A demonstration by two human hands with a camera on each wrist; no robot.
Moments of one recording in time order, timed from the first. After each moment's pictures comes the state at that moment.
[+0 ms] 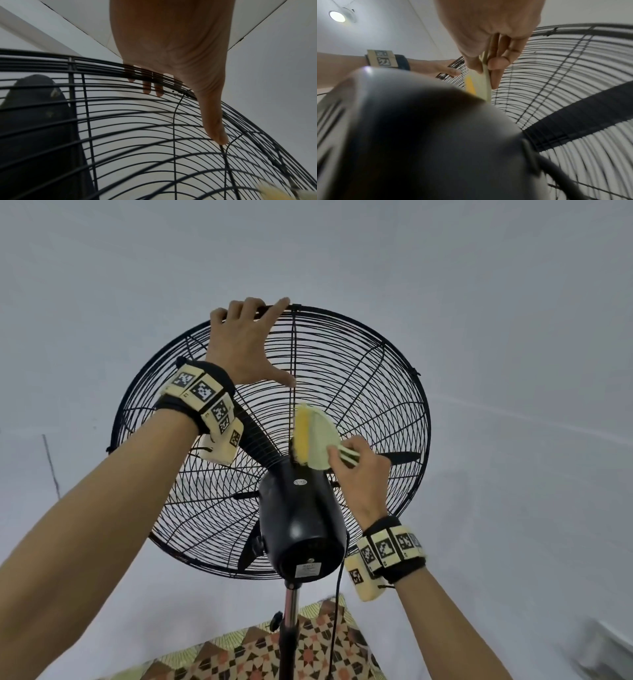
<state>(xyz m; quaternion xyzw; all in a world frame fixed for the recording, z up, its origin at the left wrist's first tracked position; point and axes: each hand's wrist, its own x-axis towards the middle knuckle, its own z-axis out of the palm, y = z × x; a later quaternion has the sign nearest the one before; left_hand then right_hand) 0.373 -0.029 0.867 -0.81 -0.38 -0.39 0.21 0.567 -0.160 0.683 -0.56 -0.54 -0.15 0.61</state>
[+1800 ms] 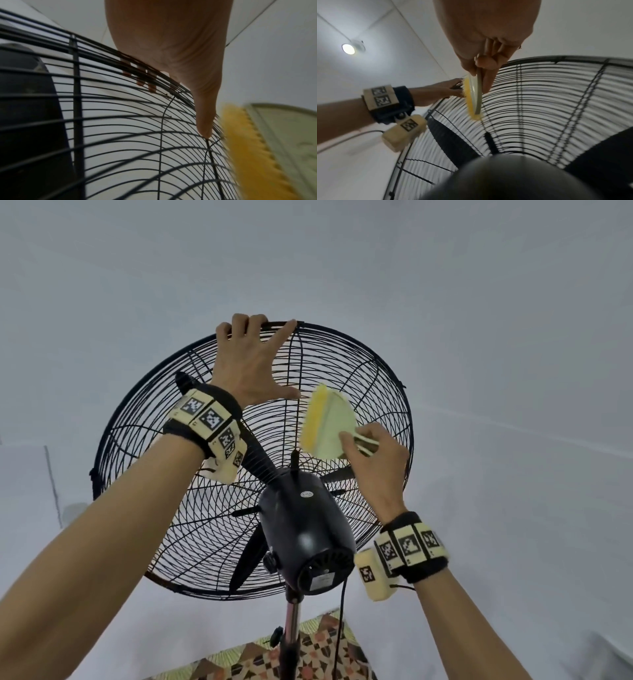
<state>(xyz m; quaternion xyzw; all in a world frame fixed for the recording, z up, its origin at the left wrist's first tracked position) 0.372 -0.047 0.864 -0.79 -0.39 -0.38 0.29 0.556 -0.190 0.736 -0.54 -0.50 -0.09 0.67</state>
